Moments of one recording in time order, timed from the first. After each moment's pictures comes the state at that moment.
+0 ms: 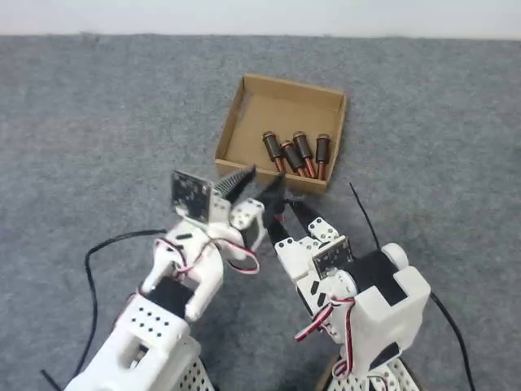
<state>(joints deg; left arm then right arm) 21.9 -64.1 84.7 7.8 17.3 -33.7 15.3 92.7 -98.9 4.0</state>
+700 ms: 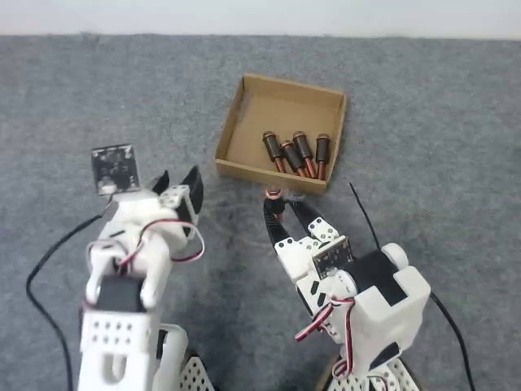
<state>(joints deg) -2.5 -71.4 69.8 46.8 17.3 -33.7 15.3 92.7 -98.9 4.0</state>
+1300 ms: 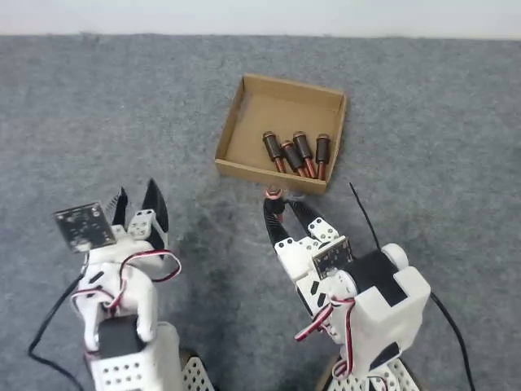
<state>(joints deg) -16.3 -103.2 89.1 49.1 13.1 -33.7 15.3 92.7 -98.9 4.0</state>
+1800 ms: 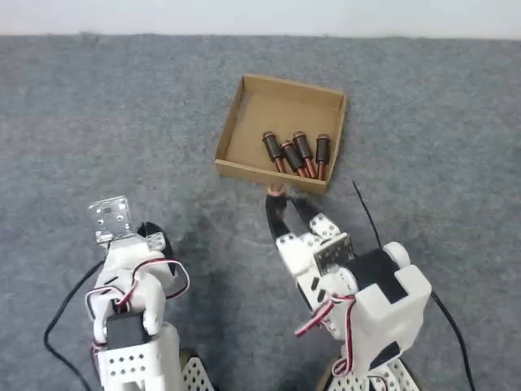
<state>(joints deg) -15.3 -103.2 97.1 59.5 11.0 -31.8 15.3 88.7 -98.9 4.0</state>
